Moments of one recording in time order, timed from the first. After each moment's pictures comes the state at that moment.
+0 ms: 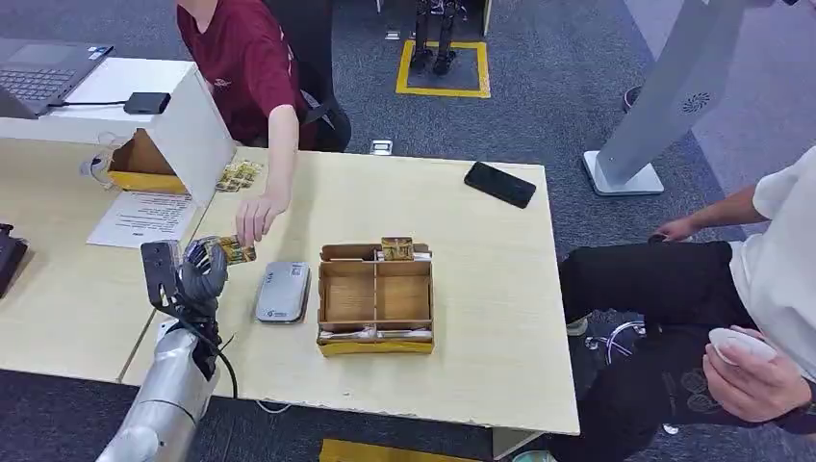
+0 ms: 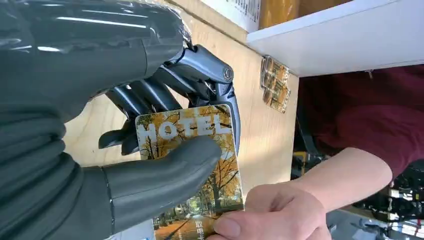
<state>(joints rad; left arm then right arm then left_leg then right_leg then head) -0.45 -0.02 0.26 -0.82 -0.22 0.14 -0.50 -0.06 0.07 -0.83 -0.21 1.25 -0.23 -0.10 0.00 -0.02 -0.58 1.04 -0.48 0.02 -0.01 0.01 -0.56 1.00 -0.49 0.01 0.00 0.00</state>
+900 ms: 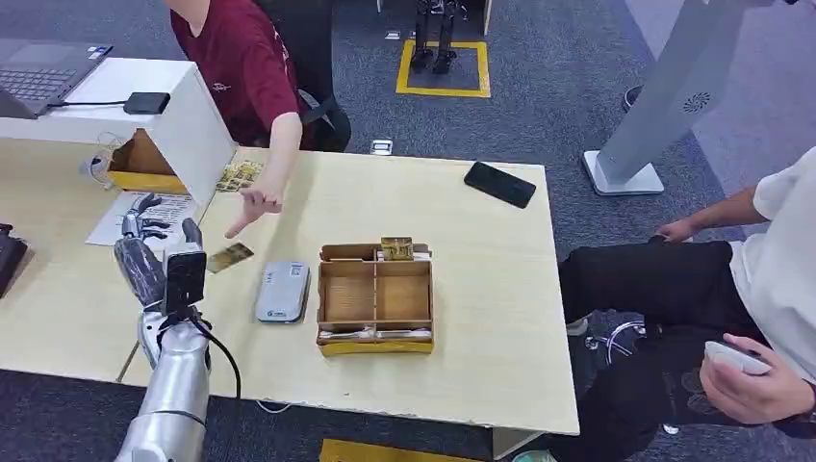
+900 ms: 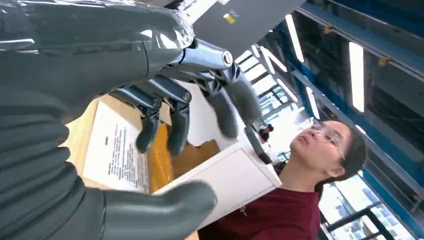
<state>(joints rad) -0.39 -0.10 0.25 -1.11 -0.63 0.69 -0.69 -0.08 0.07 -0.83 -0.21 1.32 -0.22 -0.11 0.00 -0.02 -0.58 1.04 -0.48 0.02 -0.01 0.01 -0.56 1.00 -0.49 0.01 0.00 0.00</state>
